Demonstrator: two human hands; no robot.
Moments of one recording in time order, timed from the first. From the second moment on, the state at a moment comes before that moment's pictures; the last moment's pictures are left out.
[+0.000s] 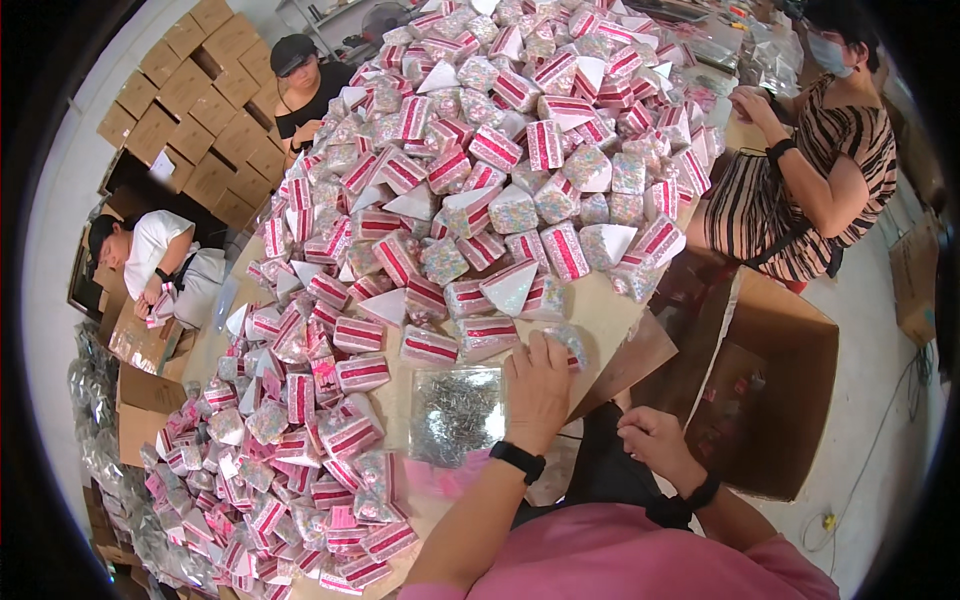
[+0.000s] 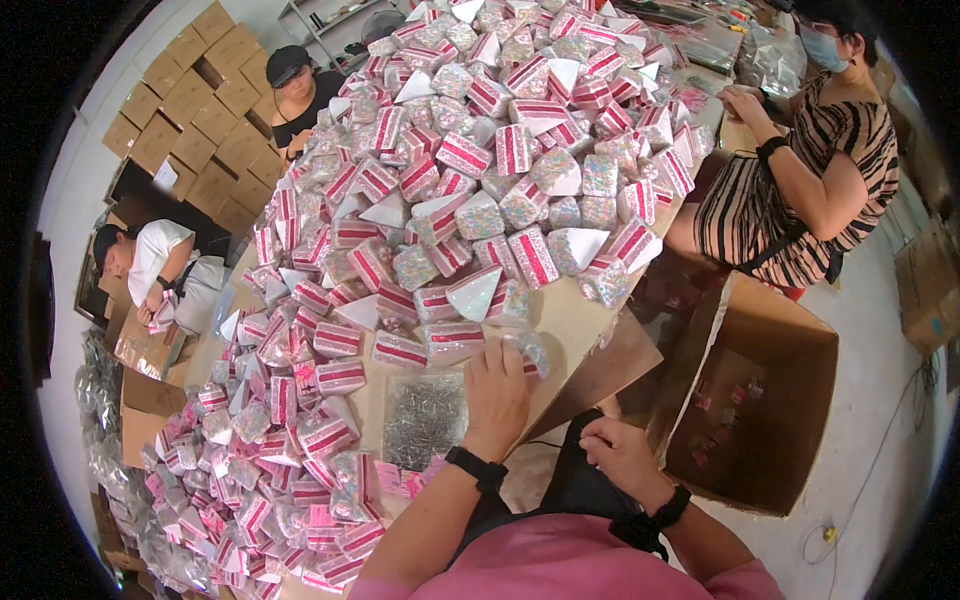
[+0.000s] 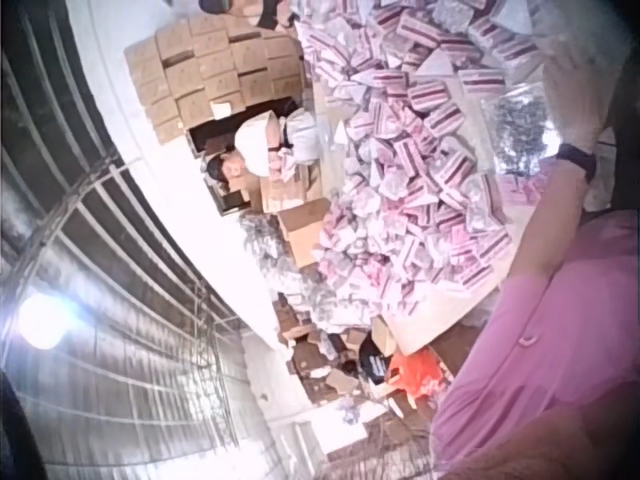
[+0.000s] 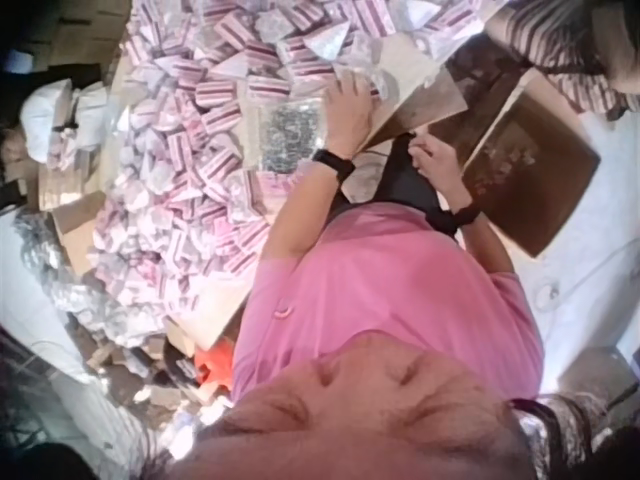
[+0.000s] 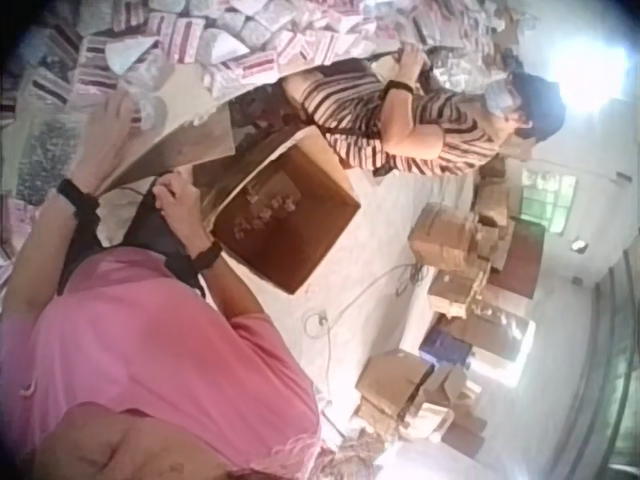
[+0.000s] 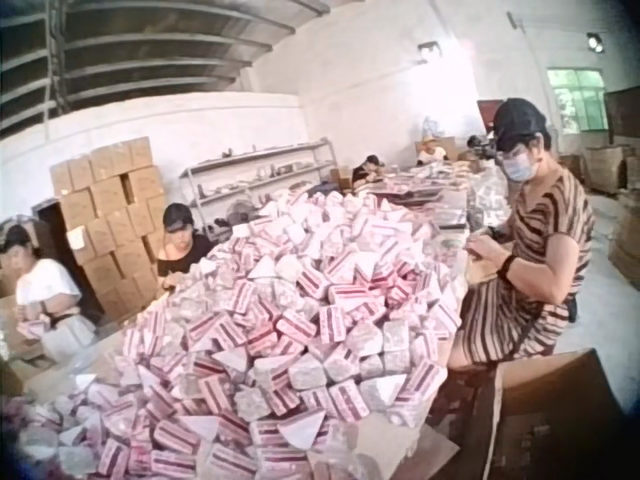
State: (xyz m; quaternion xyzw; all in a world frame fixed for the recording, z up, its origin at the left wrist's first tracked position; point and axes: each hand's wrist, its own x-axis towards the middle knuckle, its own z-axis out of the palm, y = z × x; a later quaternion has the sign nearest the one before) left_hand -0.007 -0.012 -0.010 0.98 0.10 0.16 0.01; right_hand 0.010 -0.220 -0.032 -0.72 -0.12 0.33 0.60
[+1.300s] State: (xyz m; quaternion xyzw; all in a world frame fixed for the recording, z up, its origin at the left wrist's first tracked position) left_hand -0.121 0.004 0.044 0.46 0.17 0.12 0.86; right_hand -0.003 -0.166 0.062 -0.58 -0.28 0.41 0.65
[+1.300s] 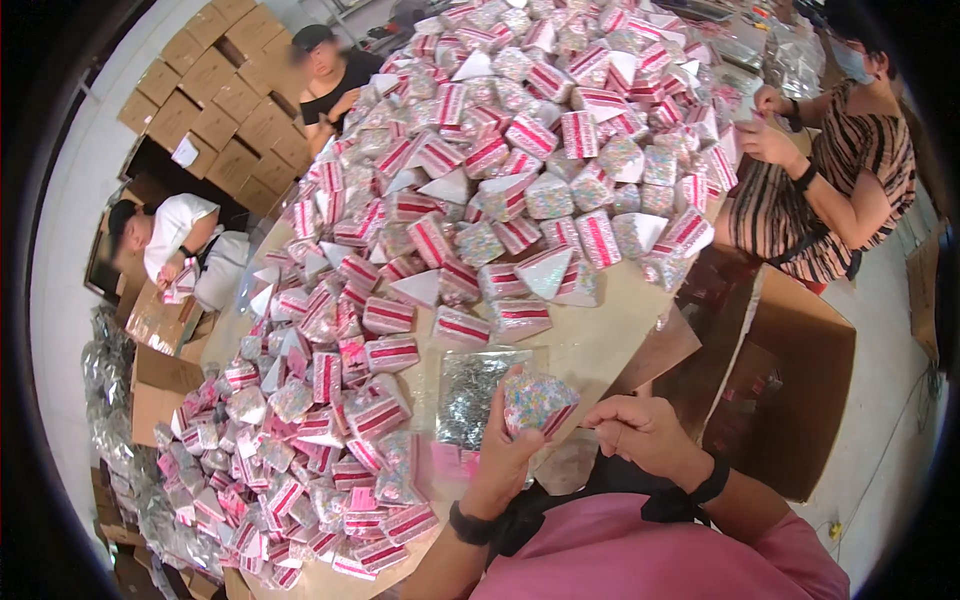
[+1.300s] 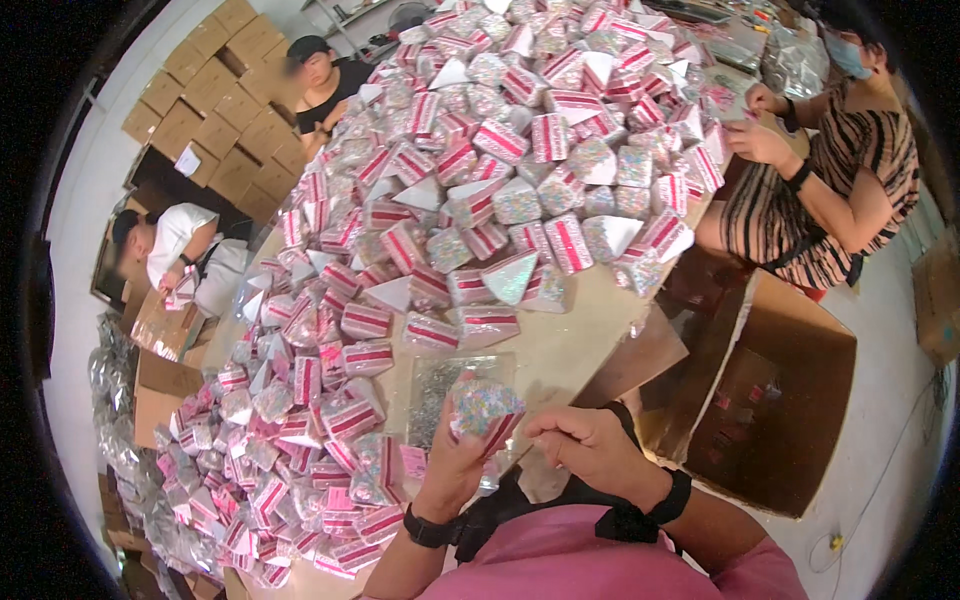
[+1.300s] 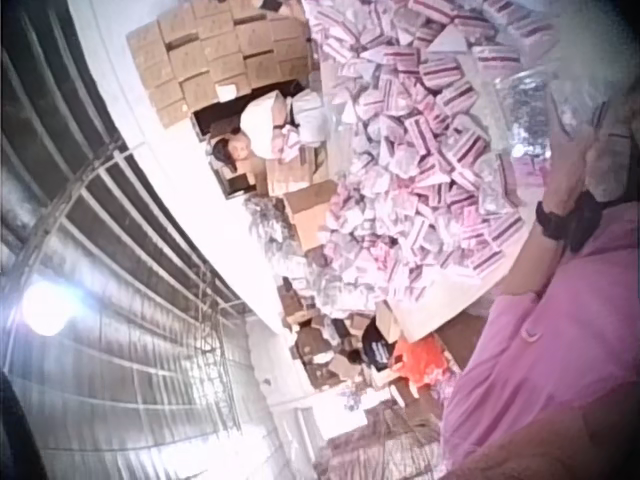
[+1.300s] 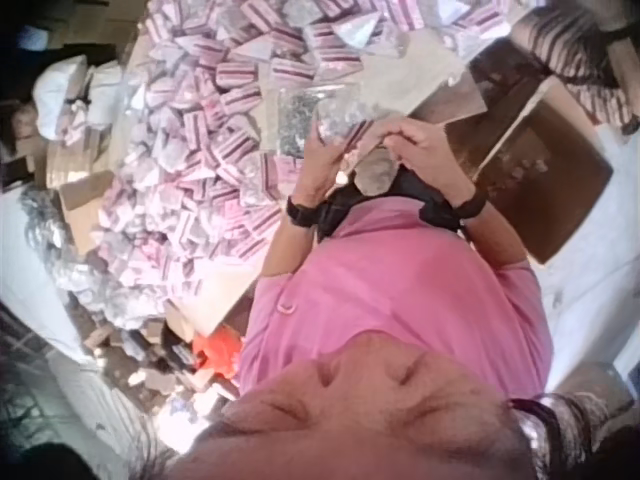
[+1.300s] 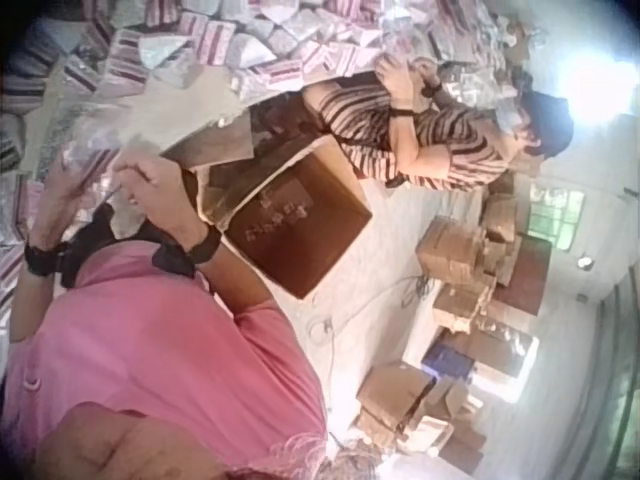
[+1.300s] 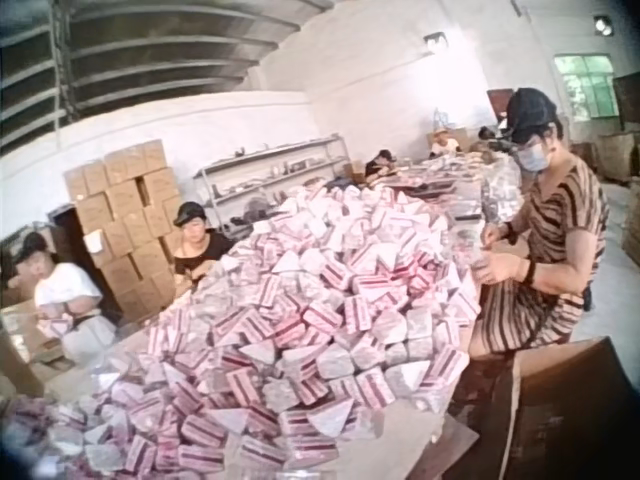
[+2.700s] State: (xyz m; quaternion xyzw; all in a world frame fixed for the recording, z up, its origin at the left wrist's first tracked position) left_hand -0.201 0.019 0.065 0.74 0.33 0.40 0.44; right_hand -0.072 -0.069 0.112 -0.66 -0.58 0.09 0.47
